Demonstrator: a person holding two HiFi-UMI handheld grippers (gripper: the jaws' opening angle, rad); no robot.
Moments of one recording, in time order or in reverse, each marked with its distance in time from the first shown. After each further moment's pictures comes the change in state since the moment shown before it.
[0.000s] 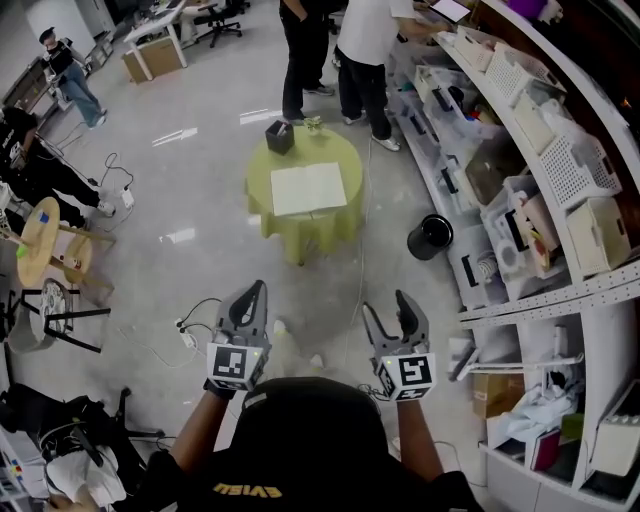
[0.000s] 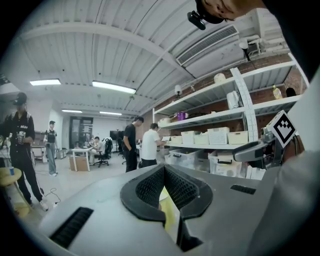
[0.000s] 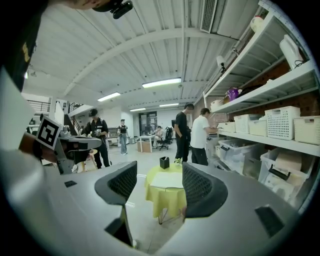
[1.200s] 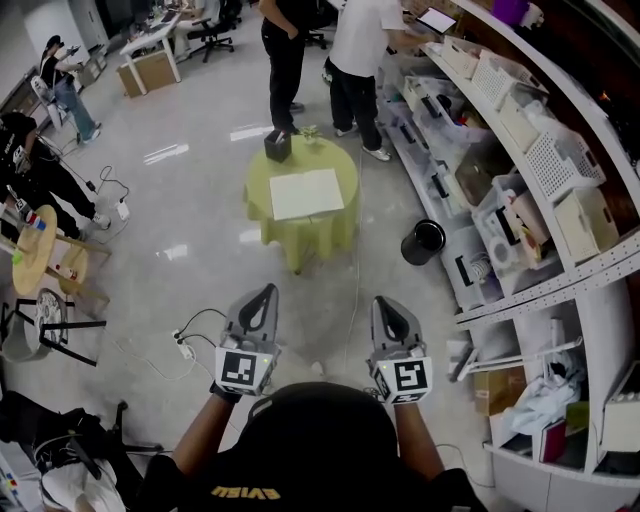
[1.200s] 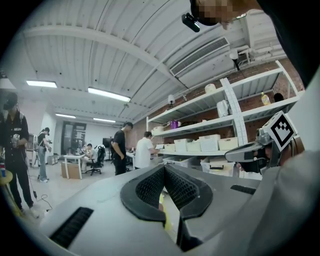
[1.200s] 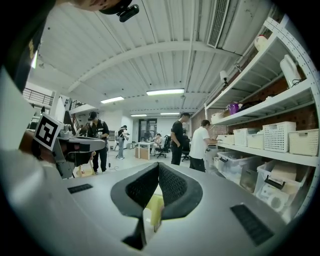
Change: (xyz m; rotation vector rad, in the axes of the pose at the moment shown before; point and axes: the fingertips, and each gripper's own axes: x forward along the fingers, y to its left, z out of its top) left arm -0.044 -0.020 0.015 -0.009 -0.123 -0.059; right arm -0.035 0.049 0.012 -0.070 -0.097 -0.034
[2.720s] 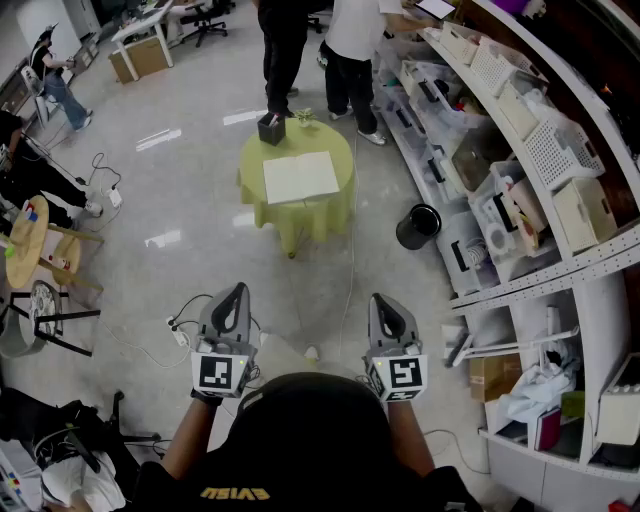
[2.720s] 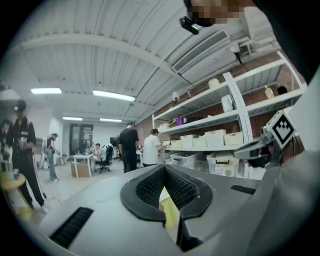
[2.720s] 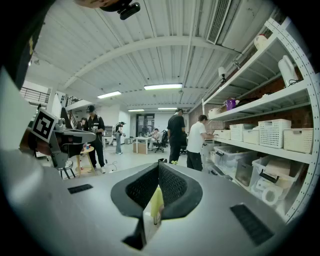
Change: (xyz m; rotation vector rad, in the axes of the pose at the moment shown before) left arm -0.039 0.032 -0.010 -0.025 0.041 0.066; right arm -0.007 0.009 -0.021 0.008 0.057 -0.026
